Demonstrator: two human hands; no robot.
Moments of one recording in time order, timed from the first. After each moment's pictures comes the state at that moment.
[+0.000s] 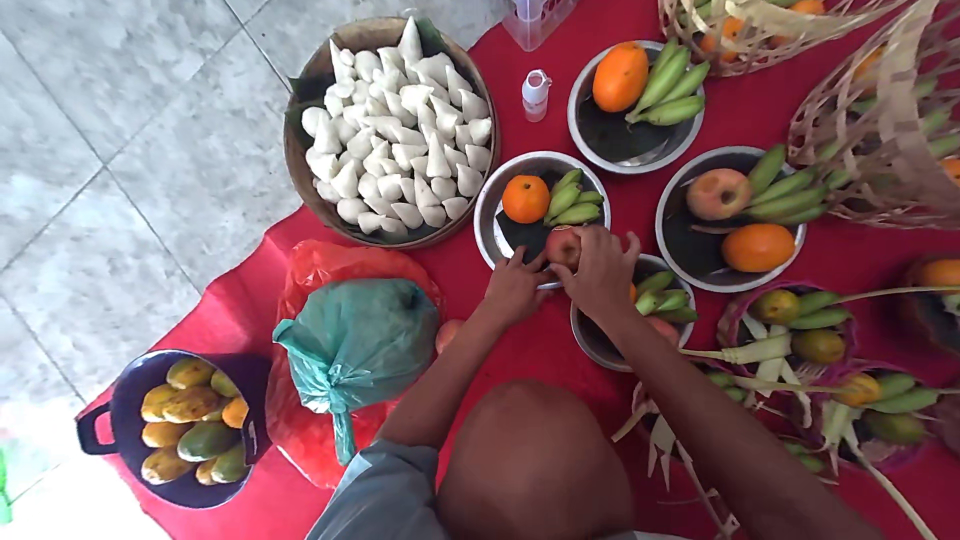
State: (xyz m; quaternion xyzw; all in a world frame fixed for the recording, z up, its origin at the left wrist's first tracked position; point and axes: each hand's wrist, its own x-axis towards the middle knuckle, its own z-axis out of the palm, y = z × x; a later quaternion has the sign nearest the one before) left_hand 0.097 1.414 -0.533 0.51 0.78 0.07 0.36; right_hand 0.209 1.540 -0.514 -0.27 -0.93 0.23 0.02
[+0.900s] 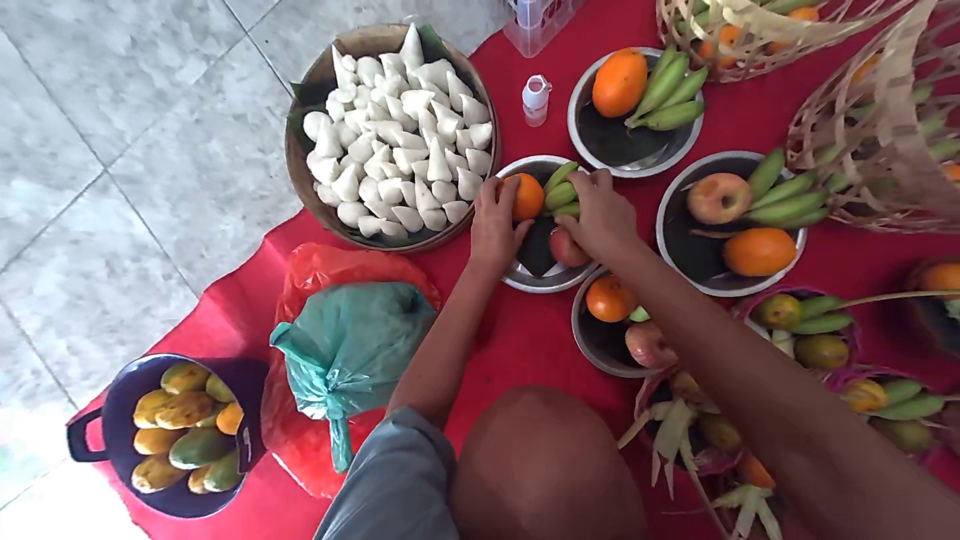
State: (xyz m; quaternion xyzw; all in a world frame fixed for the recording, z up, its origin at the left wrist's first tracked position) left_hand 0.034 1.446 -0.533 0.35 0.88 0.29 0.14; right_hand 0.132 1.598 -0.484 -0.30 -0.89 0.30 -0.13
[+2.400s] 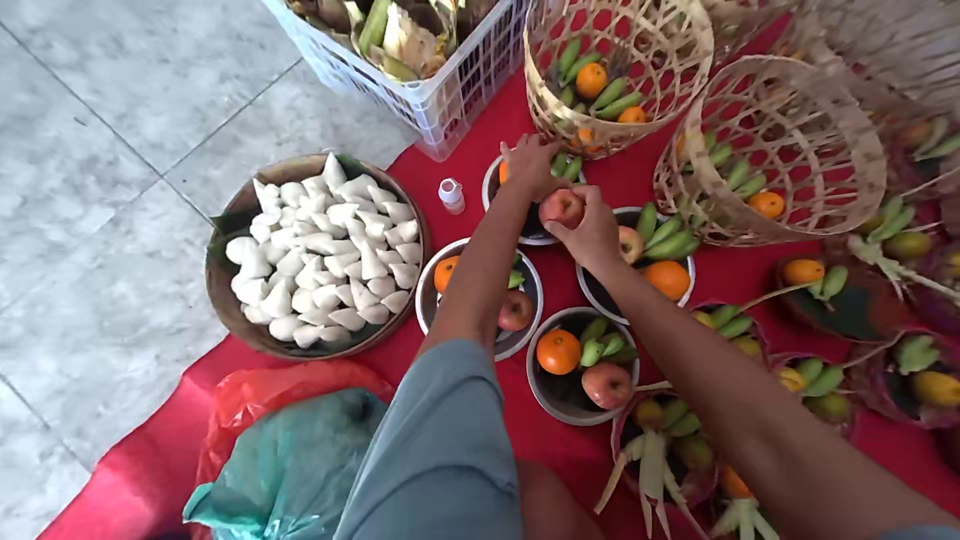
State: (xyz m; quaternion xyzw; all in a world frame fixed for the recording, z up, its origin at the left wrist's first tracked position) left_hand -0.017 1.712 -0.507 0.54 0.79 0.16 0.25; right_hand 0.162 1.700 -0.501 -0.45 -0.82 0.34 0.11
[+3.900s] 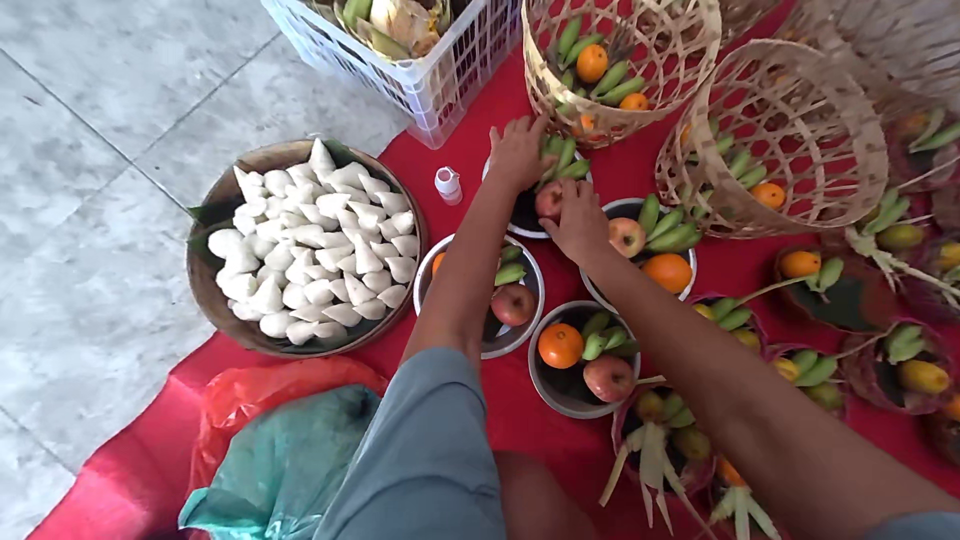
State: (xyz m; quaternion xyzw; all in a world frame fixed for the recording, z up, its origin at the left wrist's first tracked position) left_hand -0.033 1.693 -0.511 0.56 0.78 0.17 0.22; right_hand 0.135 1.692 -0.511 -0.45 -0.87 0.22 -0.02
